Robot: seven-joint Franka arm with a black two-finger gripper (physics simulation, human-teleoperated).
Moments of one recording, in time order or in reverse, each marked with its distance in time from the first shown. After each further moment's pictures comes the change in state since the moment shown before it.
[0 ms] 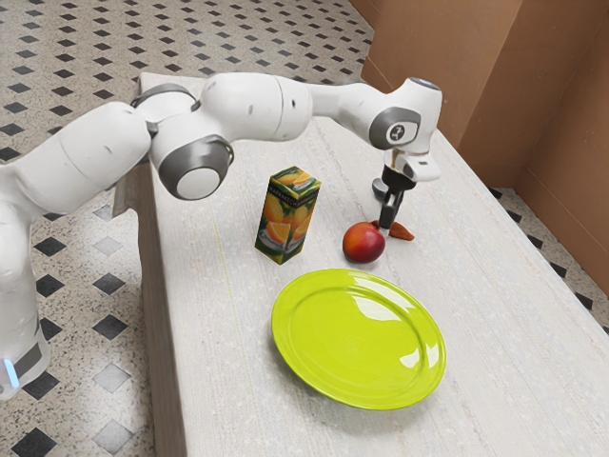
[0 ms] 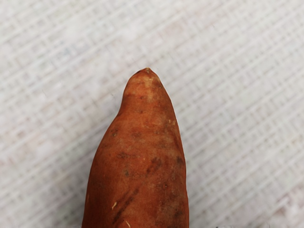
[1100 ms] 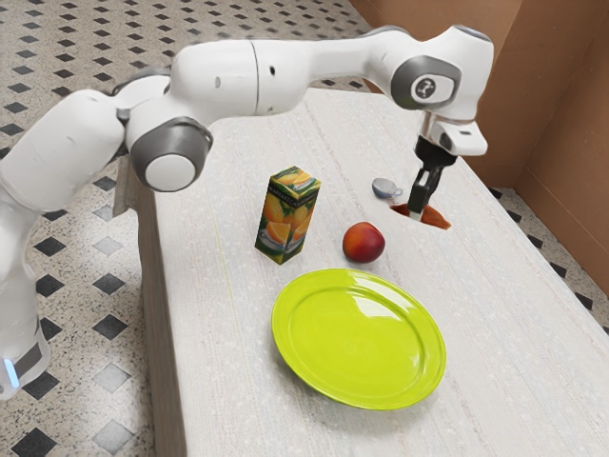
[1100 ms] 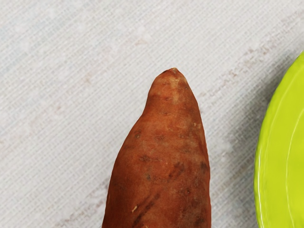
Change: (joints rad) arm -0.208 -0.192 0.000 0.073 0.066 -0.228 -0.136
